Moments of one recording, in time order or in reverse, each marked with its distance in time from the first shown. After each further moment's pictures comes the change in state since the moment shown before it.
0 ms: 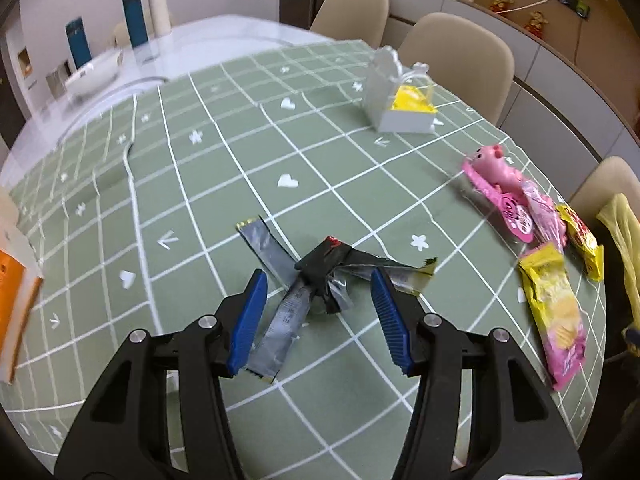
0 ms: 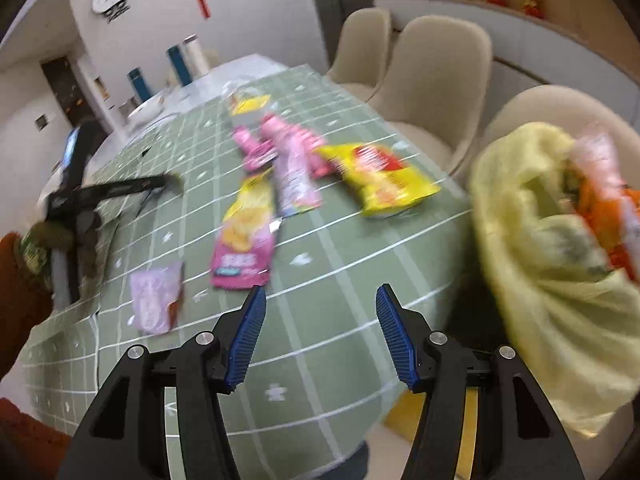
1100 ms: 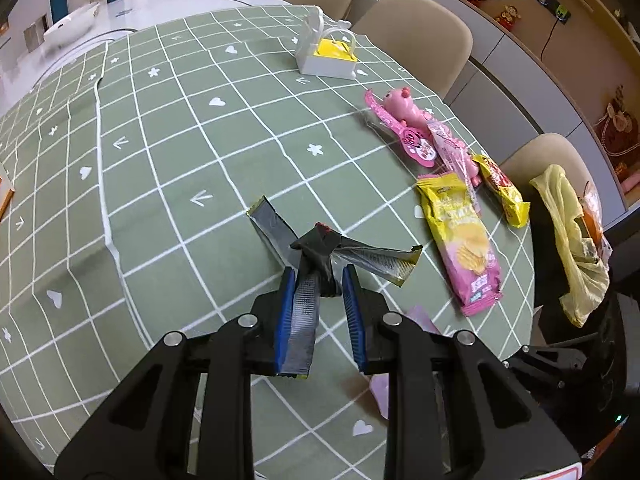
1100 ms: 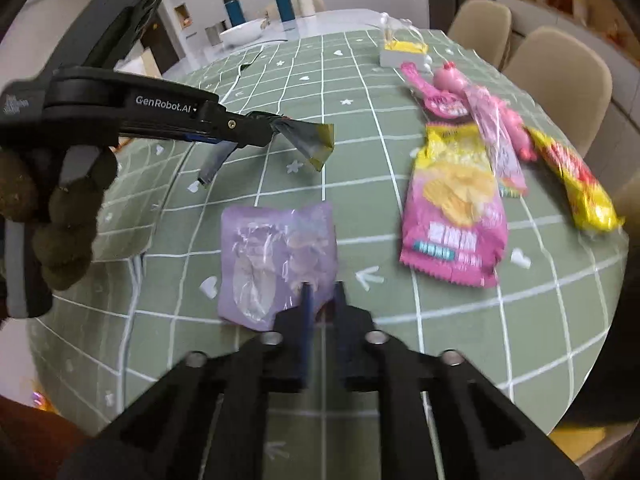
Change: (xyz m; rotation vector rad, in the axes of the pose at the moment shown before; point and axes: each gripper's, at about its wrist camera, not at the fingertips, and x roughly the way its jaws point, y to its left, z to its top) left arm -0.048 -0.040 -0.050 -0.047 0.127 -0.190; right arm 0.058 0.097 -0.018 -0.216 0.112 0.157
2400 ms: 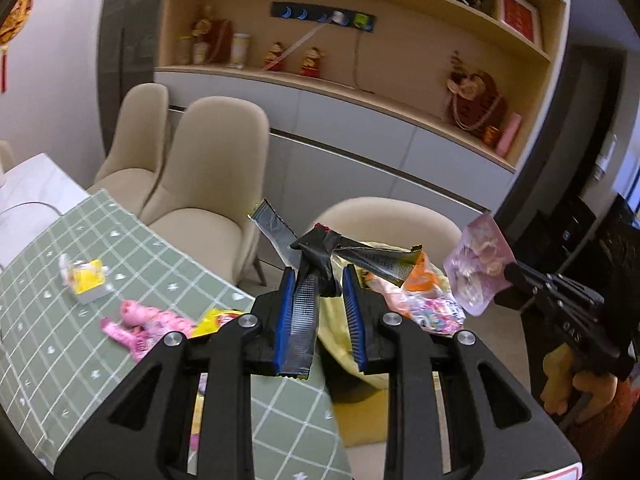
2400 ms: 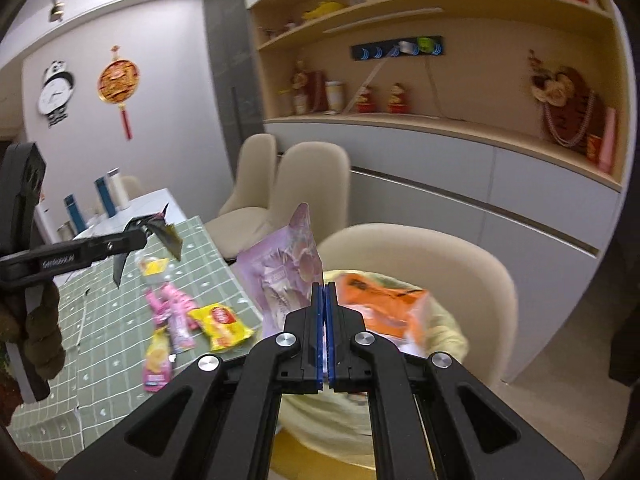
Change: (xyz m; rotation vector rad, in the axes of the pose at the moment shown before) left arm -0.085 -0.280 0.068 0.459 -0.295 -0.302; right arm -0.294 -0.188 -0.030 0.393 -0.513 -0.527
